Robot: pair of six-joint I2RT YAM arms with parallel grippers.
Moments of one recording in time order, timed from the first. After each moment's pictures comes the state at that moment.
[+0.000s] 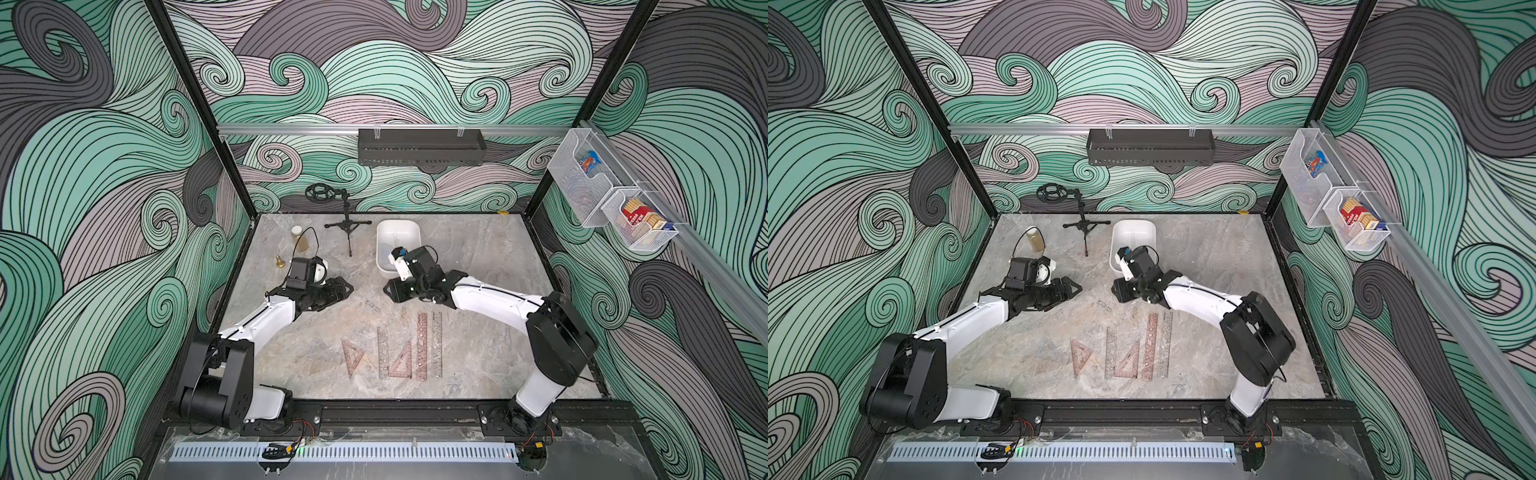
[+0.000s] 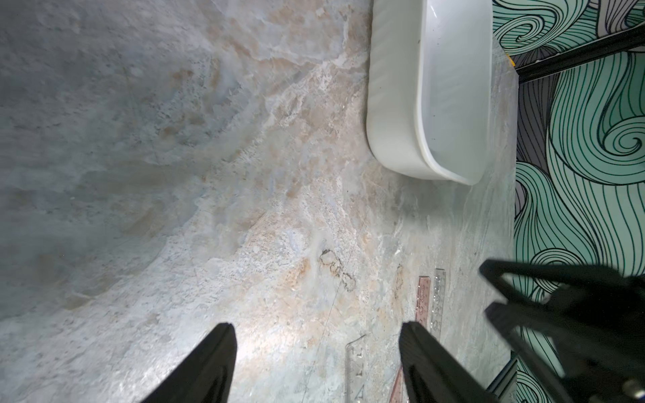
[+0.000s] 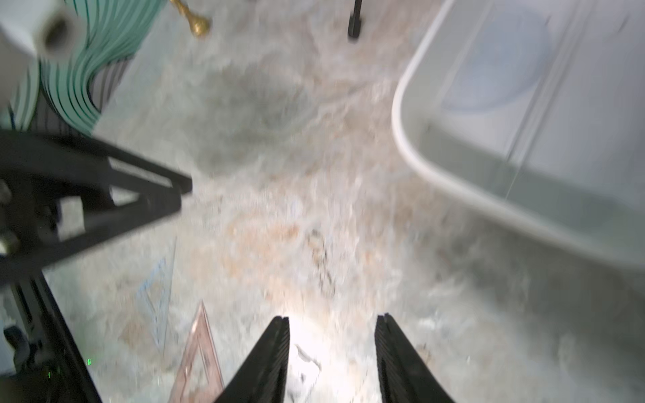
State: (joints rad) left arm -0.19 1.37 0.72 -0.24 0.43 -0.55; right arm 0.73 1.68 1.06 -0.27 -0.14 0.36
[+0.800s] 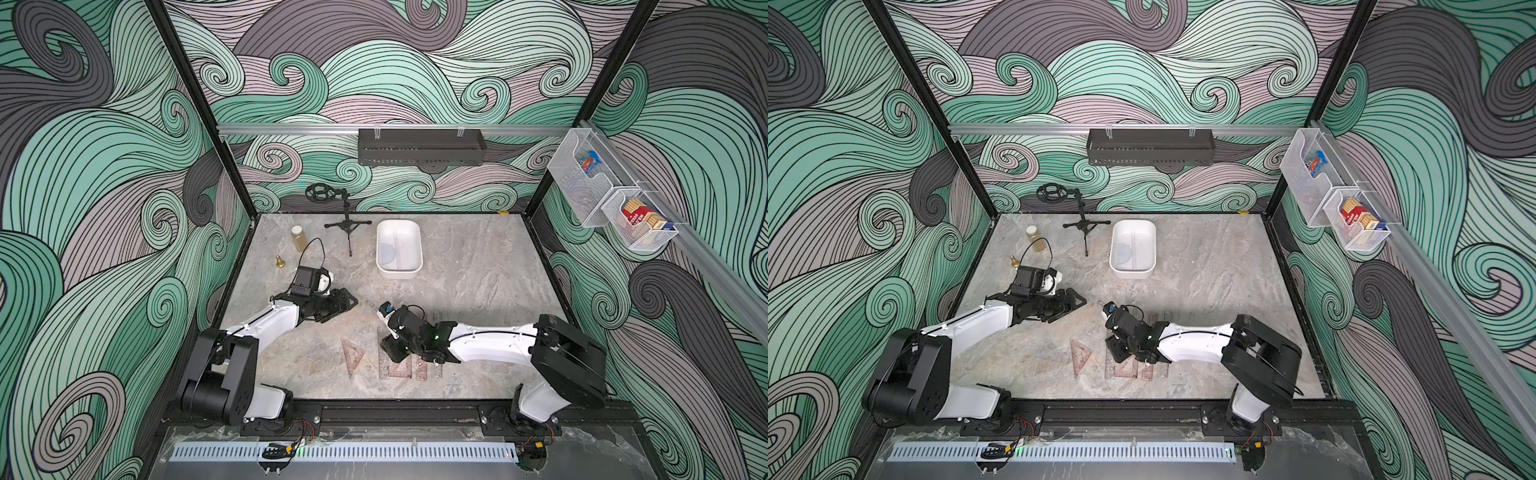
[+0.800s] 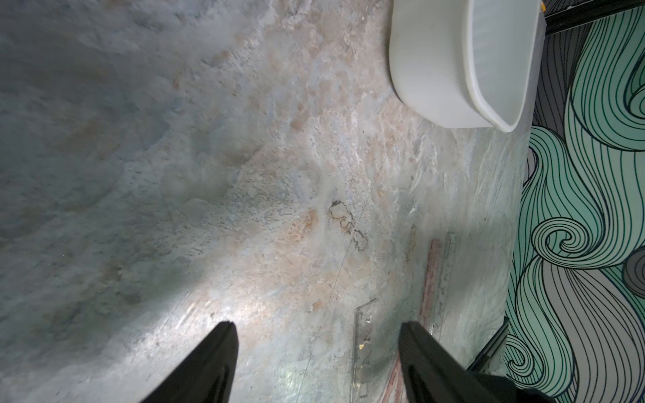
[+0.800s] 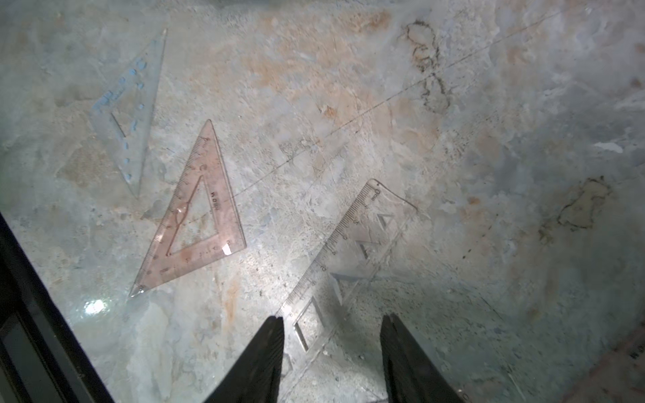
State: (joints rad) left arm -0.22 1.40 0.66 -0.24 0.48 -0.56; right arm 1.06 1.63 0.80 -0.14 0.07 0.42
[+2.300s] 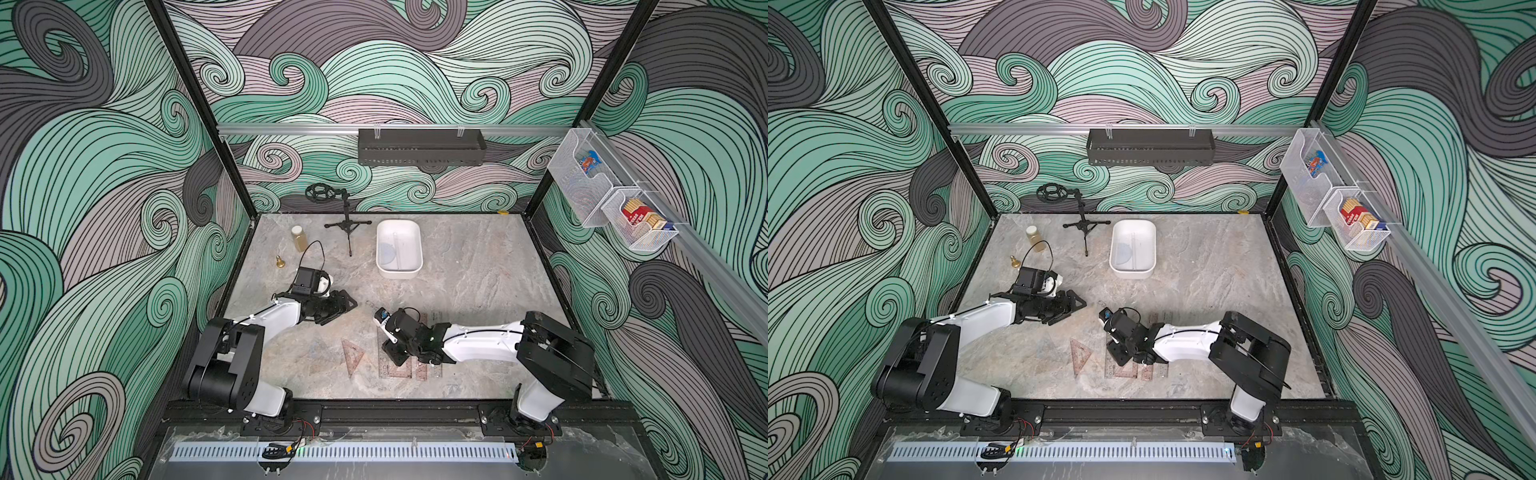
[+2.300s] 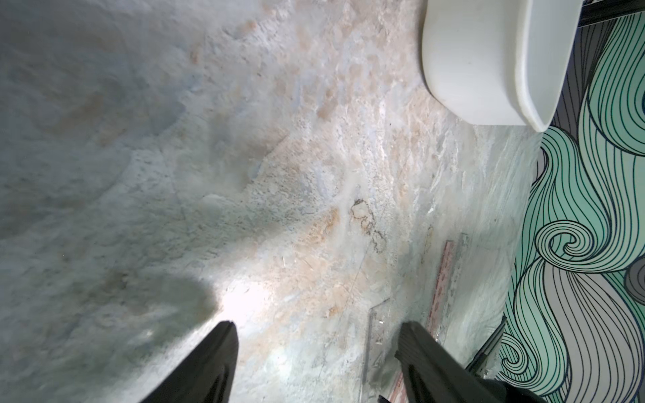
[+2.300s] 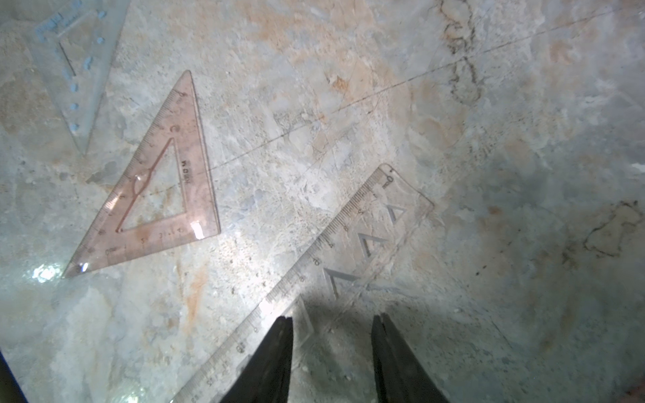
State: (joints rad) left arm -0.20 1.47 0.66 -0.22 0.51 -0.56; right arm 1.07 1.68 0.79 -0.13 0.08 0.28
